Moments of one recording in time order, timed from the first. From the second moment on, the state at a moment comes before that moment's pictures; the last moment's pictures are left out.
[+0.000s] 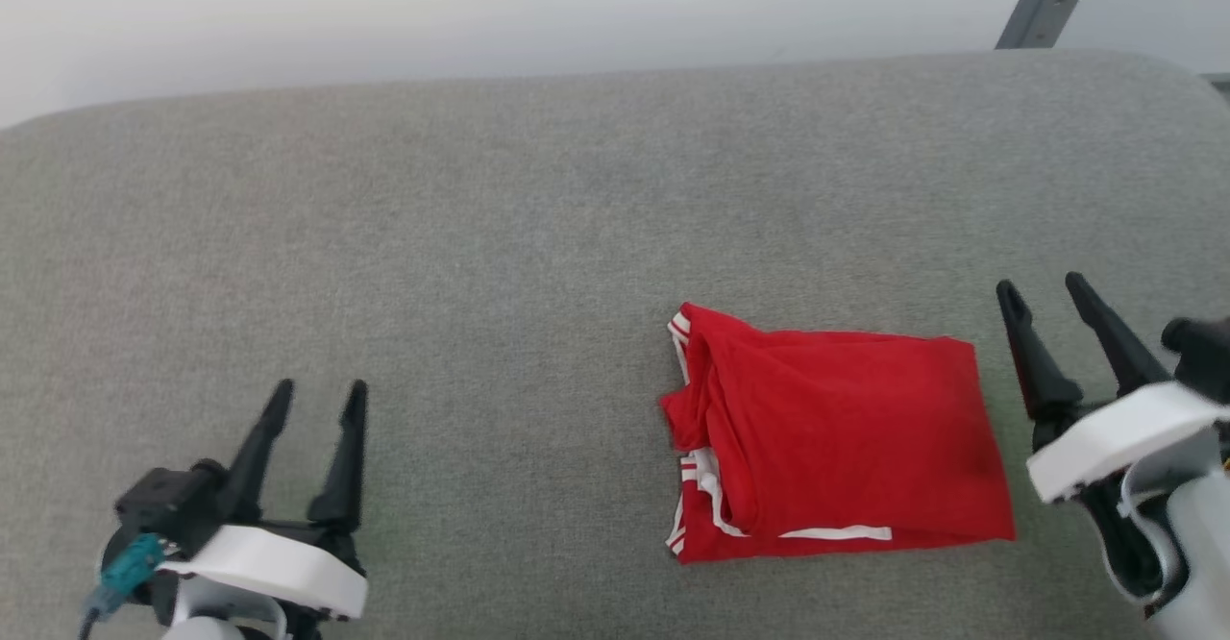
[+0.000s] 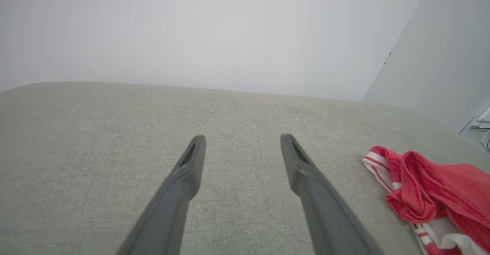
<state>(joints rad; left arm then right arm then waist) -0.08 0.26 -0.14 0.22 -0.44 -0.13 -0.26 -0.31 -0.41 0.21 0.36 0.64 0.13 -0.14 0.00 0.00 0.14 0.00</state>
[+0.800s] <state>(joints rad) 0.15 0.21 0.08 0.02 -0.36 -0.13 -0.26 -0.03 -0.31 0.03 0.14 0.42 0.13 -0.26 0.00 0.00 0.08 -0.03</state>
